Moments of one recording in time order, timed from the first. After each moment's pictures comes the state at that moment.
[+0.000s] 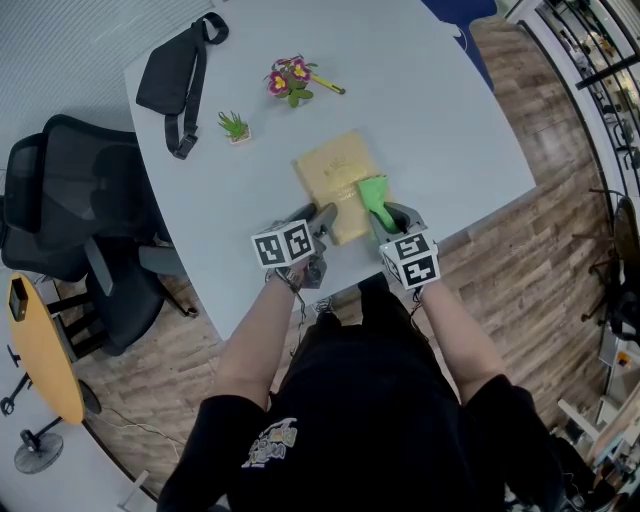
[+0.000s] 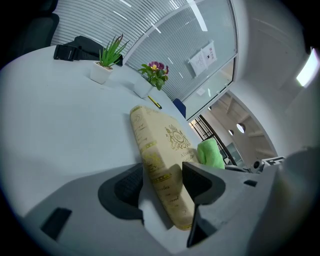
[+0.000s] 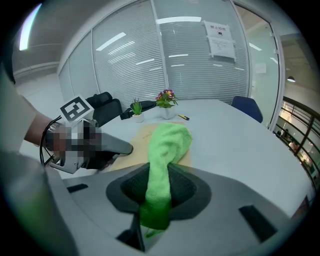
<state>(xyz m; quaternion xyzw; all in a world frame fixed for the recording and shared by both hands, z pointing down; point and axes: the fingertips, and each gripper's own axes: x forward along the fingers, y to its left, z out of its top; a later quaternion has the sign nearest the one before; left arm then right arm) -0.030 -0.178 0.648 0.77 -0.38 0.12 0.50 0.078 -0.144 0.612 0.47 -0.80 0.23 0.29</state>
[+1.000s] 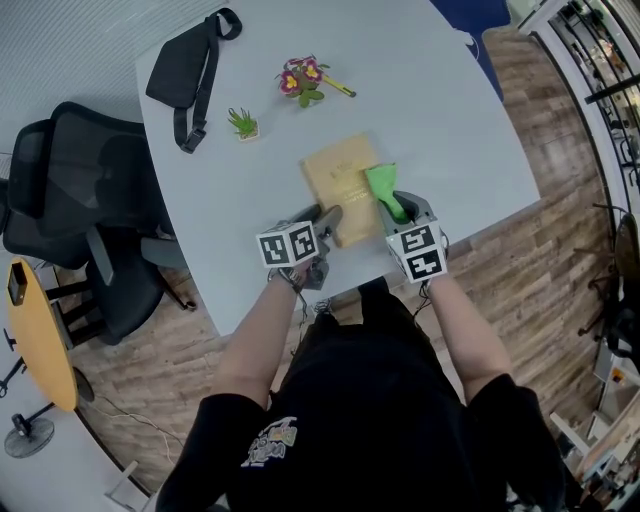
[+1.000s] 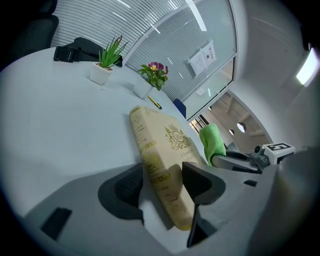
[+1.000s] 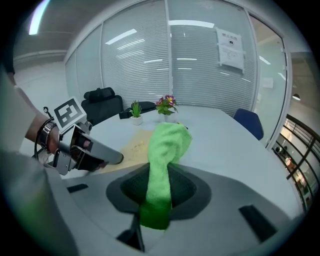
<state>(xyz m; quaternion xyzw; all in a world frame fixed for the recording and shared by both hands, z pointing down) -0.032 -0.177 0.655 0.77 -0.38 0.13 0.49 0.088 -0.175 0.593 0.47 -0.81 0.18 0.31</state>
